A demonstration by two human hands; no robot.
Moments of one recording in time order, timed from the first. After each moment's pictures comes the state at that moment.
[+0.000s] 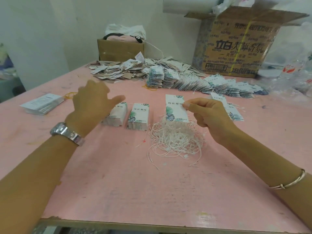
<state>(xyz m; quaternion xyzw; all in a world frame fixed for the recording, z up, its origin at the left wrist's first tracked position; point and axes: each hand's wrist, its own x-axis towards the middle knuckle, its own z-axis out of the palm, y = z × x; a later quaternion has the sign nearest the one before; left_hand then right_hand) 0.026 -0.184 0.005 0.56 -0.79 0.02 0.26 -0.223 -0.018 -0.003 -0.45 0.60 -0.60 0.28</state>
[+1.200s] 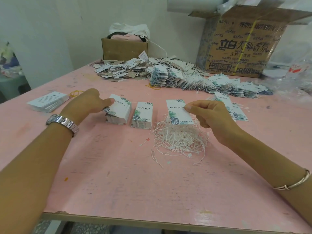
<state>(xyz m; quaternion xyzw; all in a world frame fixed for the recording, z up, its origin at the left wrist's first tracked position) 0.047 -0.227 -0.004 0.61 -0.76 -0.15 0.17 -0.222 -0.018 -0.007 -0.47 0.62 -0.57 0.27</state>
